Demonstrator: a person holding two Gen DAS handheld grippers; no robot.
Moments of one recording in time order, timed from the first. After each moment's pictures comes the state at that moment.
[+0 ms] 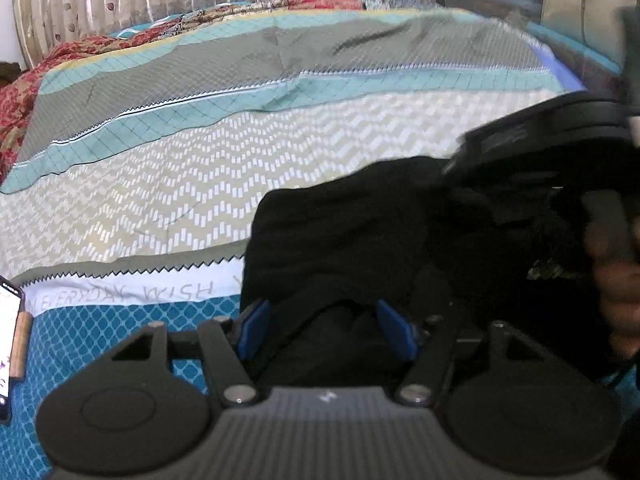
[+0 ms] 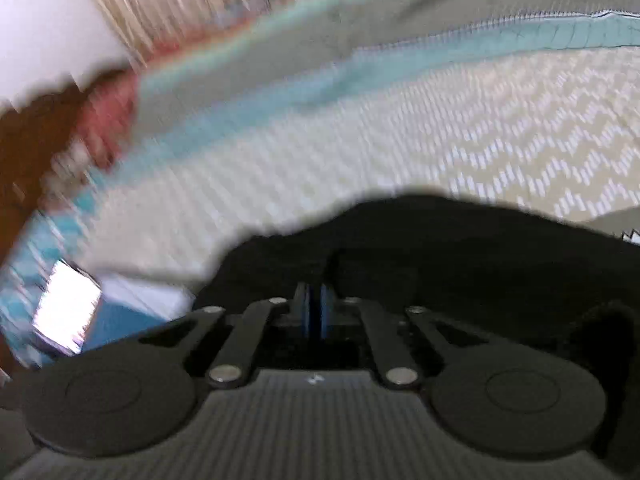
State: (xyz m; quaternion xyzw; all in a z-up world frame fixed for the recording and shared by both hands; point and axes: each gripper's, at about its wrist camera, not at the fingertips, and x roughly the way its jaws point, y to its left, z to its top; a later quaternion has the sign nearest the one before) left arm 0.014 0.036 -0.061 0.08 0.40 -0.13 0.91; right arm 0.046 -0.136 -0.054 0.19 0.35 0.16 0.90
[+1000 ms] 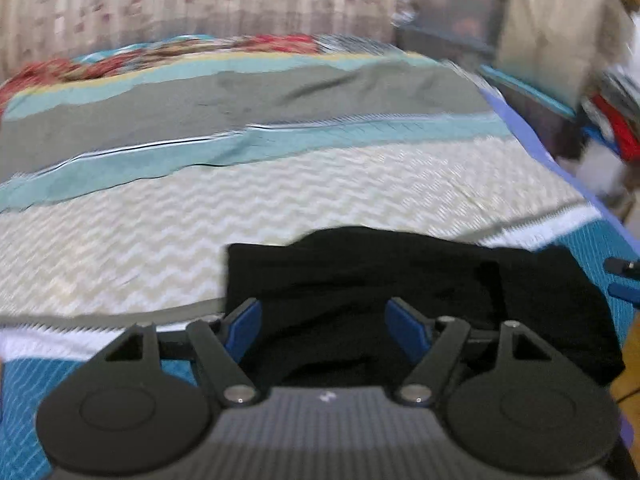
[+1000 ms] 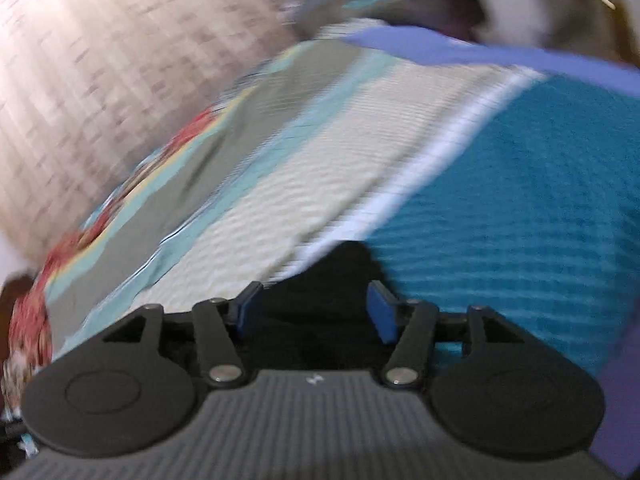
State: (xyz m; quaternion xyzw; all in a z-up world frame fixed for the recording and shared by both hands) left arm 0.027 0.002 -0.026 0.06 0.36 -0.21 0.91; right arm -0.131 -0.344 -0.071 0.38 0.25 -0.12 0.88
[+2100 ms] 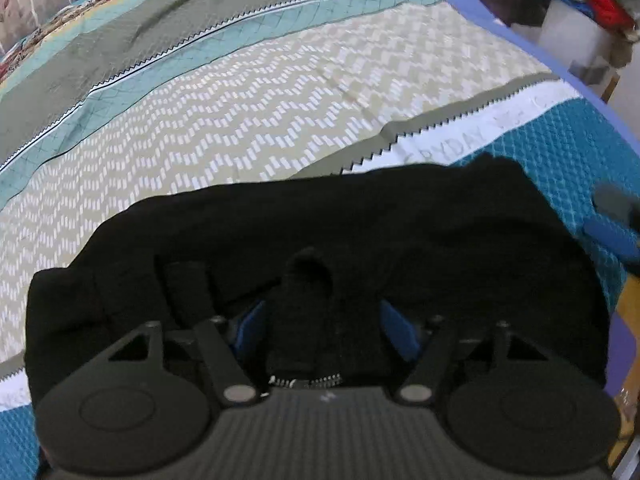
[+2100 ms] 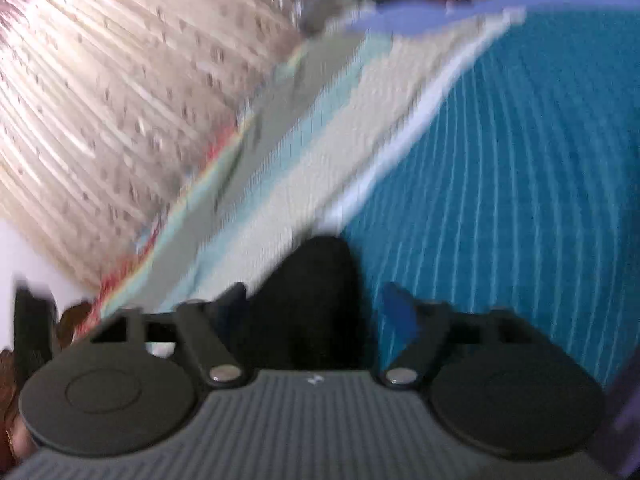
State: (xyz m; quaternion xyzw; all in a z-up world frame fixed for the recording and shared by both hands) left arm 0.051 -0.185 -0.077 0.16 0.48 -0.24 0.82; right arm -0.143 -0.385 -0.085 0.42 0.20 -0.03 0.88
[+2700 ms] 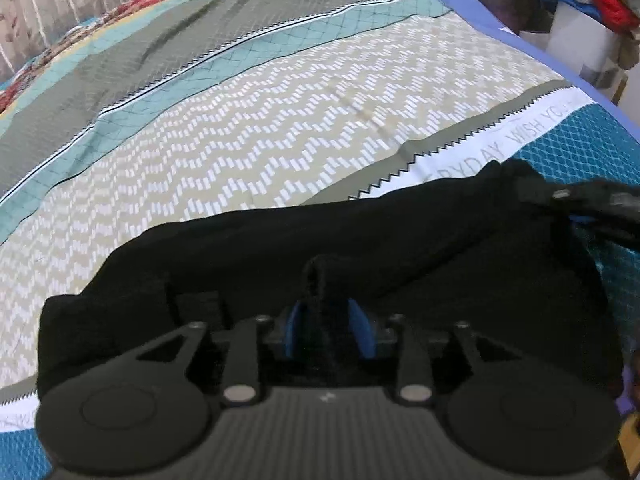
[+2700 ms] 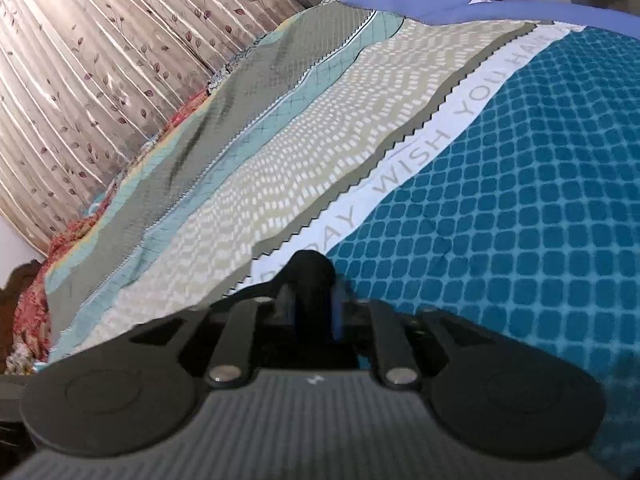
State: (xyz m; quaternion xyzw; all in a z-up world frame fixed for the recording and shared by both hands) left arm 0.056 -0.188 -0.076 0.19 0.46 -0.22 0.84; right arm -0.094 -0.368 -0.086 0.37 0.26 -0.05 0.89
